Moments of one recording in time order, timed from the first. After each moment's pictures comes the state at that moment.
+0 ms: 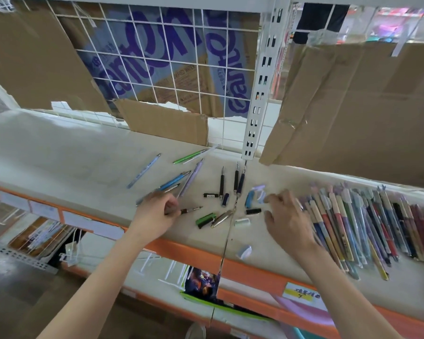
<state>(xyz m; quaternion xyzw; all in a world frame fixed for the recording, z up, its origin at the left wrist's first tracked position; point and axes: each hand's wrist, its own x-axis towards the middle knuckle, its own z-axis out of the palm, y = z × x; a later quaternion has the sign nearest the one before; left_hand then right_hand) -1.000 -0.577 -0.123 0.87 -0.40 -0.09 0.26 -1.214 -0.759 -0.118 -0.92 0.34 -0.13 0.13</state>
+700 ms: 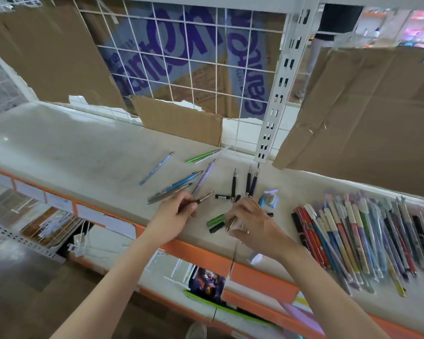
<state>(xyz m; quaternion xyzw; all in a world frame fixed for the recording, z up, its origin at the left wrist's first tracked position) -1.013 -0.578 -0.123 0.81 -0.38 -0.19 0.40 -1.168 -0.736 -0.132 -0.96 0.08 -0.10 0.26</state>
